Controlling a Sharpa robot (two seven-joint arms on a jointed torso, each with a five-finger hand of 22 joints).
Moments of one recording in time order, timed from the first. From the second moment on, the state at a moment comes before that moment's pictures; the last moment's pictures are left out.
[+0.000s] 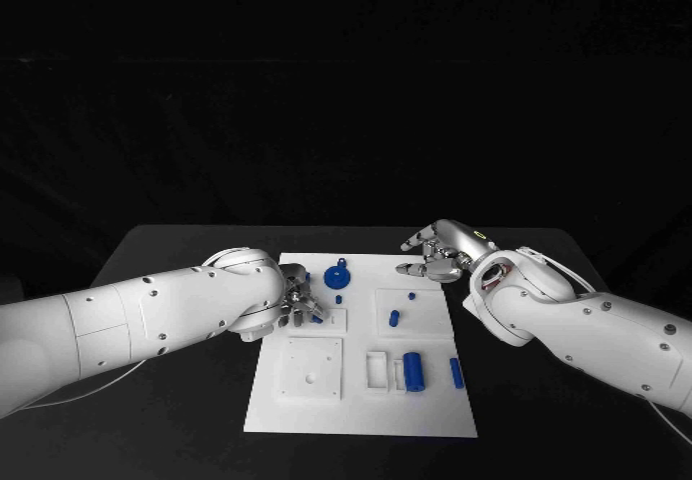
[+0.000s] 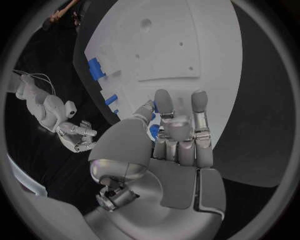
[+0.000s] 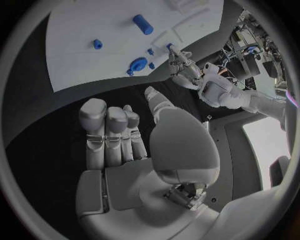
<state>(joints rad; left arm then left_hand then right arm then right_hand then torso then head) 1.38 -0.55 -0.24 1.29 -1.02 0.01 -0.56 1.14 0.11 0.15 -0.03 0.21 1.20 0.05 0.15 0.52 1.47 -0.09 0.70 0.25 1.41 -0.13 1.30 0.53 0.02 1.27 -0.14 0.44 1.31 1.05 -0.80 0.21 1.49 -1.48 -0.41 -0.22 1.29 -0.17 0.17 0.06 0.23 1.05 0.10 0.07 0.06 1.21 0.00 1.07 1.06 1.44 -0.07 0.99 1.01 0.08 1.47 -0.09 0.79 1.31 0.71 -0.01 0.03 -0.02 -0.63</state>
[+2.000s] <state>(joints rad) 1.46 -0.64 -0.19 1.27 -0.84 -0.01 -0.56 1.13 -0.14 0.17 0.23 0.06 1.16 0.04 0.10 0.34 1.47 -0.05 0.55 0.17 1.37 -0.12 1.18 0.41 0.02 1.26 -0.14 0.35 1.31 1.04 -0.80 0.21 1.46 -1.47 -0.44 -0.22 1.28 -0.17 0.17 0.07 0.25 1.03 0.11 0.07 0.06 1.21 0.00 1.06 1.06 1.44 -0.07 0.99 1.01 0.08 1.47 -0.09 0.79 1.31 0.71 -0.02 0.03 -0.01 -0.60</state>
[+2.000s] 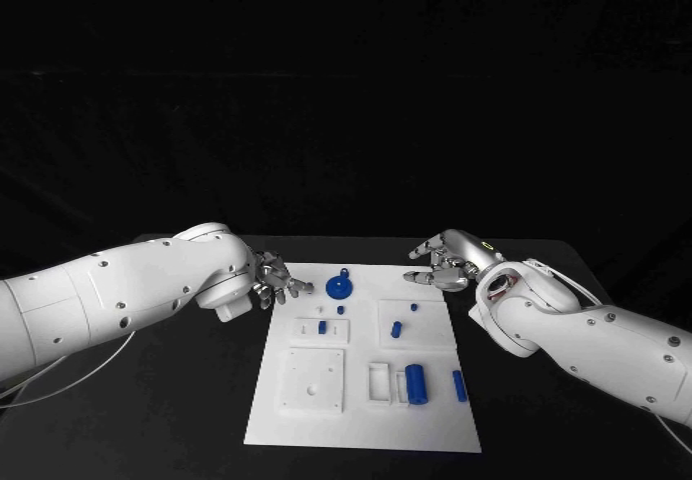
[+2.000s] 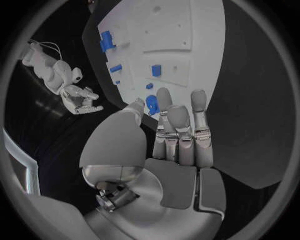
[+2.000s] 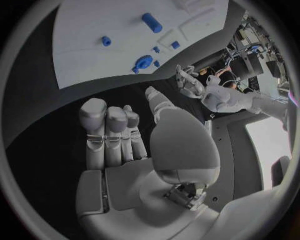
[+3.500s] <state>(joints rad) 1.44 -0.36 -0.19 0.79 -0.91 0.22 -0.50 1.09 -0.02 0.11 0.13 0.08 0.98 0.07 0.30 0.09 1.47 -0.03 0.42 0.19 1.35 -0.10 1.20 0.40 0.02 1.28 -0.13 0.30 1.31 1.04 -0.79 0.24 1.46 -1.45 -0.45 -0.21 1.28 -0.17 0.16 0.07 0.29 1.01 0.11 0.07 0.06 1.21 0.00 1.06 1.06 1.44 -0.07 0.99 1.01 0.09 1.47 -0.09 0.79 1.31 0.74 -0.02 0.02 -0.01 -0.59</state>
